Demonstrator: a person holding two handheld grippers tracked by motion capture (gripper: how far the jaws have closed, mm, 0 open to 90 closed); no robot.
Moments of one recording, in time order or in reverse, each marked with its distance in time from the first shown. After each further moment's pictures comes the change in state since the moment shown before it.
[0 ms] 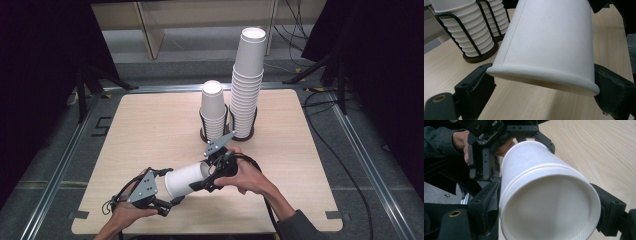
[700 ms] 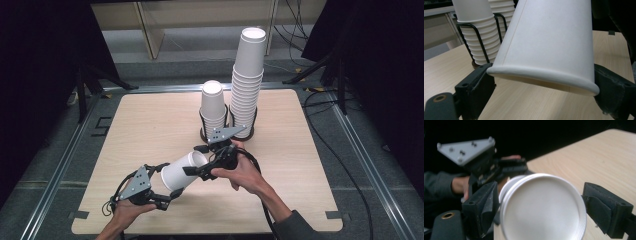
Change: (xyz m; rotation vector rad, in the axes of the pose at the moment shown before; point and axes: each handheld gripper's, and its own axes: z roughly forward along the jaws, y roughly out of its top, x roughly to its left) left arm 0.008 0.000 -0.003 -0.129 0.052 -0.096; right arm 0.000 0.017 -0.013 -0.258 -0.086 -0.007
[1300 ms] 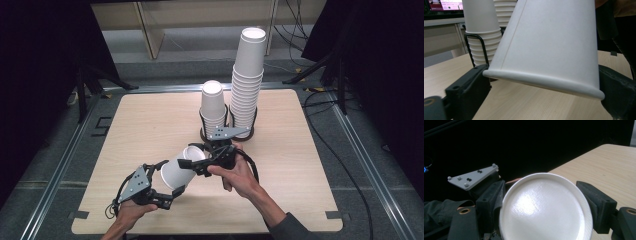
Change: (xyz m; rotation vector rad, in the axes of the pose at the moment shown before) left arm -0.002 -0.002 0.003 -0.127 0.038 -0.057; right arm 0.004 0.003 0.006 -0.196 0.007 0.080
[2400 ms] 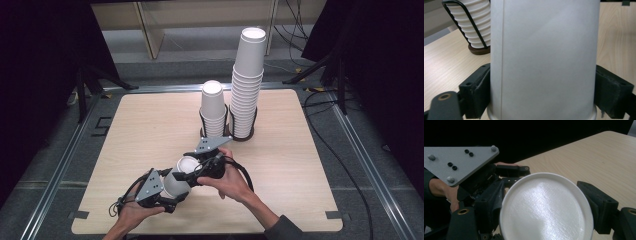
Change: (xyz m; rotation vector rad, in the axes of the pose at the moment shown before) left arm -0.011 -0.006 0.012 0.257 0.005 0.105; right arm 0.014 -0.018 0.023 0.188 -0.078 -0.073
